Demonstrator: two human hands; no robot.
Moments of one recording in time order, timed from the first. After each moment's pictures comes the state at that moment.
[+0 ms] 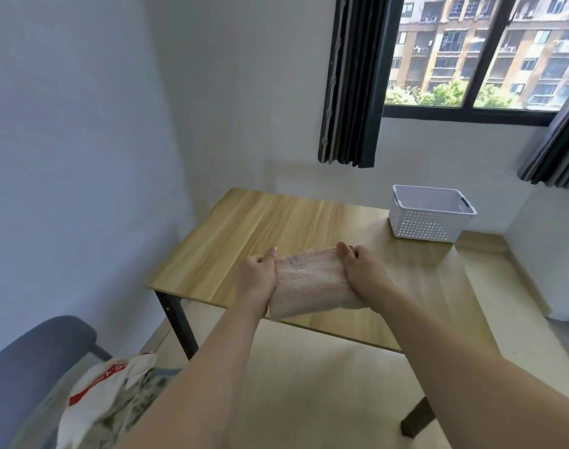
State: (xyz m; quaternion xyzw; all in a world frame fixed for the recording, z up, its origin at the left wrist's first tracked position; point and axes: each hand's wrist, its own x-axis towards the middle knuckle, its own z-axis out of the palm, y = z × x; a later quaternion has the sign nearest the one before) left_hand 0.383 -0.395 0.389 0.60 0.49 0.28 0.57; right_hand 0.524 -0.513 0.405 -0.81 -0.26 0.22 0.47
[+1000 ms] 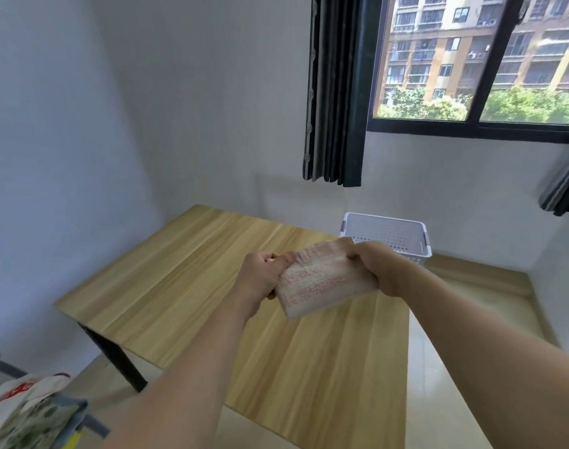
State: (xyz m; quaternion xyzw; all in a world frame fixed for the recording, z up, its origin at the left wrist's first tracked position) left_hand 0.774 -0.520 0.404 0.65 0.39 0.29 0.59; right_hand 0.963 -0.613 0.422 -0.76 -0.25 0.38 0.46
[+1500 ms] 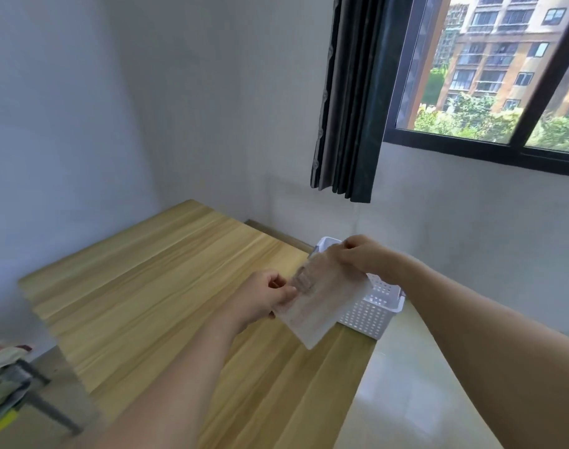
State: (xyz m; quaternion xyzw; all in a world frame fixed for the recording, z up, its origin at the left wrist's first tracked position) left_hand 0.994 -0.528 0.391 0.71 0.44 0.19 0.52; right_hand 1.216 -0.559 0.438 -0.77 -0.50 0.30 0.24
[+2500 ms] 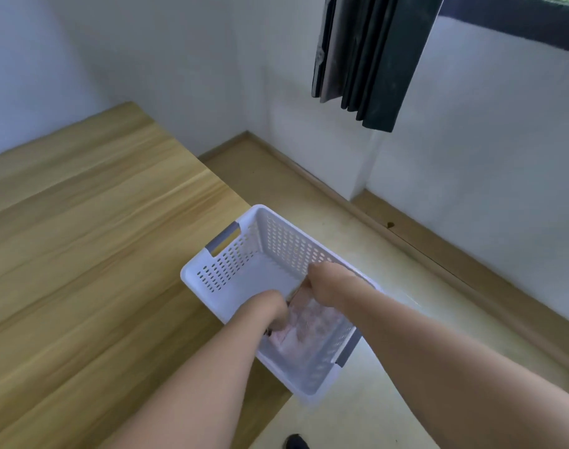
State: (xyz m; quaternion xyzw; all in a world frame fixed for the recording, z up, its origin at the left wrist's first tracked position) left_hand 1.367 -0.353 0.186 0.68 0.56 -0.31 0.36; right_hand 1.495 -0.347 0.196 -0.67 -0.67 0.25 -0.17
